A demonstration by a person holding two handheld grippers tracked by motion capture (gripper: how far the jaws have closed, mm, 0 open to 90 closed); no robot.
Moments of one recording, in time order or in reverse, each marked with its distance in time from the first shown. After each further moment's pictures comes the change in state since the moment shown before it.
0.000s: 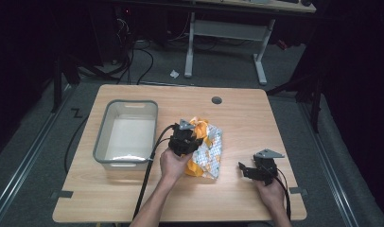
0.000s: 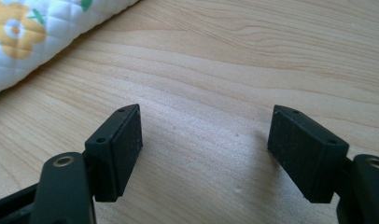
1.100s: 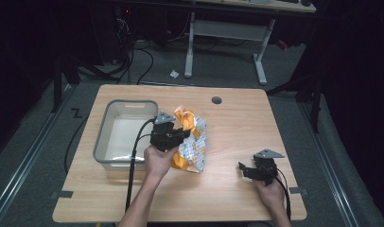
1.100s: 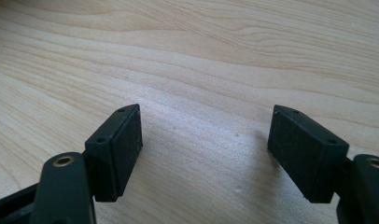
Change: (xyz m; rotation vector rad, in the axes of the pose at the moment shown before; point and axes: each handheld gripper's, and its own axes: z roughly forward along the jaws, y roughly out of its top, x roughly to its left) left arm 0.021 0.012 -0.062 -0.123 -0.026 -0.056; right arm 0.000 0.000 0.000 0.000 0.000 0.000
